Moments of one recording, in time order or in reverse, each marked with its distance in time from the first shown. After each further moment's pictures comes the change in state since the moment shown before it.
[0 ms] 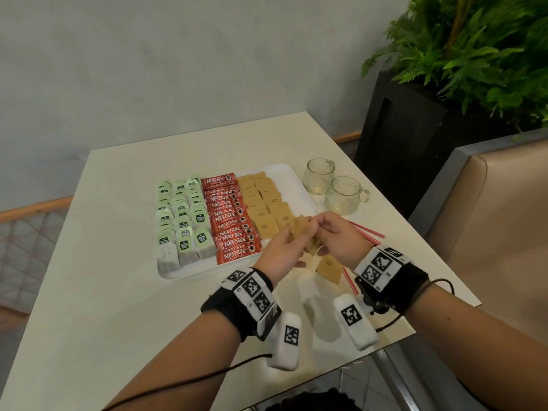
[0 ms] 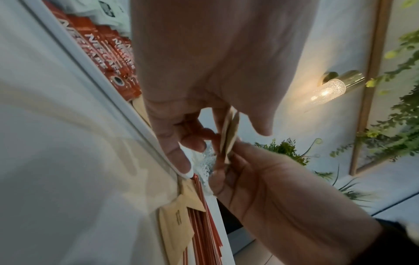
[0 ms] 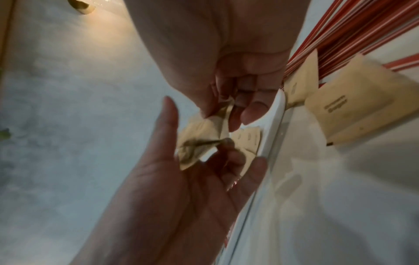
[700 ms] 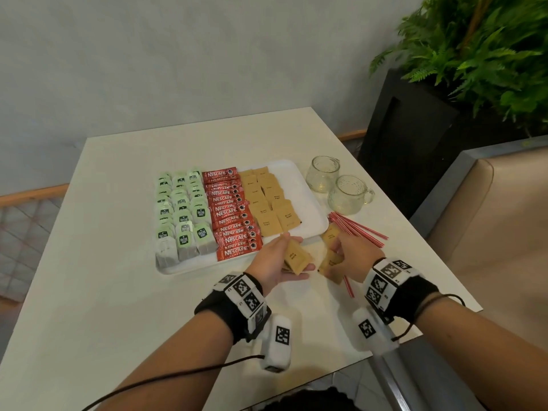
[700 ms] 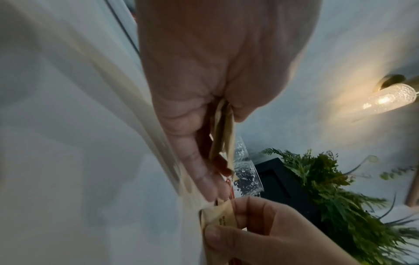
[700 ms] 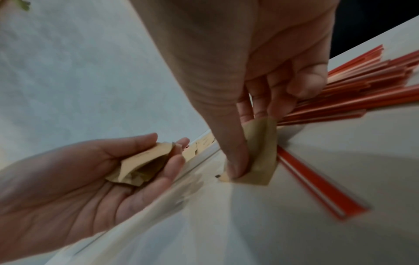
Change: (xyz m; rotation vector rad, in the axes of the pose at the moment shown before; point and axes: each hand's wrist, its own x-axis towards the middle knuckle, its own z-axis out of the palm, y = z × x) left_hand 0.008 -0.031 -0.015 -0.444 -0.015 -0.277; right_hand -0.002 0.031 -0.023 -0.861 -0.141 0.238
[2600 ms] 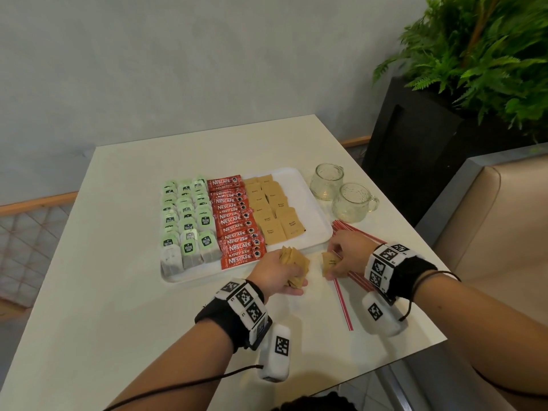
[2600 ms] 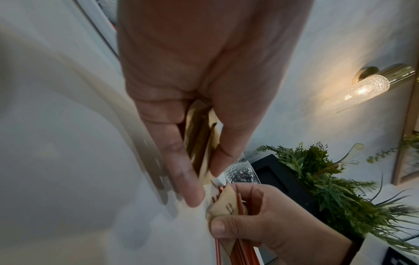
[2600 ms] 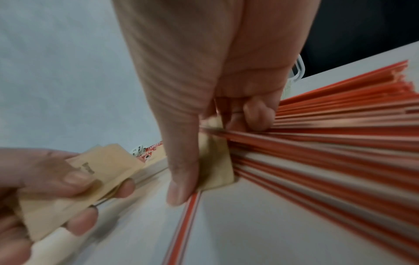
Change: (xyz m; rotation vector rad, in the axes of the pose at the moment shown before) left_hand 0.004 0.000 -0.011 0.275 0.010 -0.023; right_hand 0.034 -0.004 -0.016 -0.118 -0.085 -0.171
